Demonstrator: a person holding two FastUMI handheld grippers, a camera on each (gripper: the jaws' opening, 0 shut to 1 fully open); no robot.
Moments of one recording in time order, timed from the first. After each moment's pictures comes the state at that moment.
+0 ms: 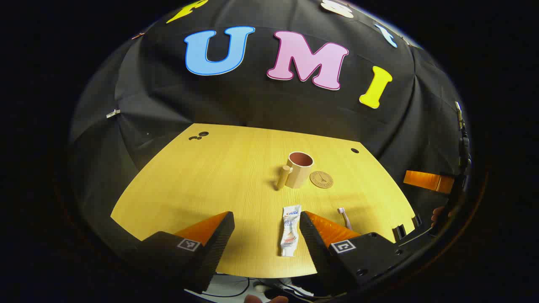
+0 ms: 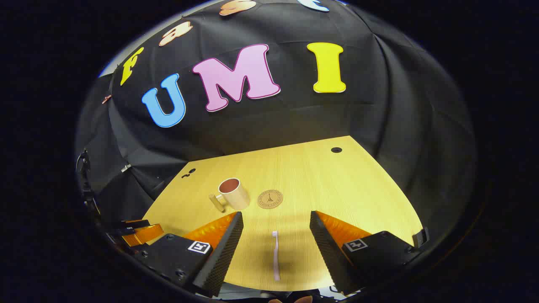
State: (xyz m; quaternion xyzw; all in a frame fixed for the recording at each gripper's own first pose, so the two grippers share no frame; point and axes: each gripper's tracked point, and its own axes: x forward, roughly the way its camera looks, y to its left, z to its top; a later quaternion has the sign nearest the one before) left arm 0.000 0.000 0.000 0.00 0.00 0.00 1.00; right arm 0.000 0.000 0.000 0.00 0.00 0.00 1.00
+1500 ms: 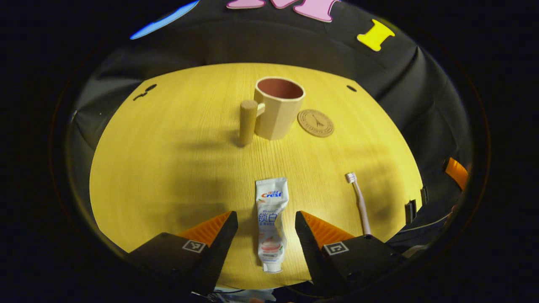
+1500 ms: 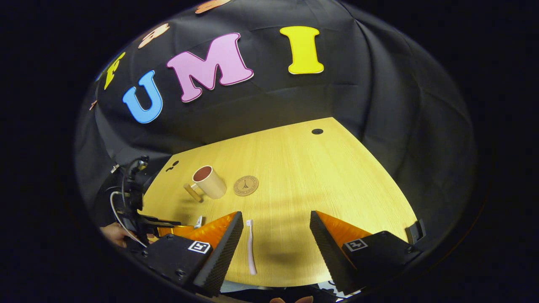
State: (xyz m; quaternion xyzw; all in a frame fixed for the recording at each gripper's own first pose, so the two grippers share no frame) left arm 0.140 -0.048 -0.092 0.05 0.26 -0.06 0.96; right arm 0.009 -0.068 -0.025 0.03 0.05 -0.04 1.00
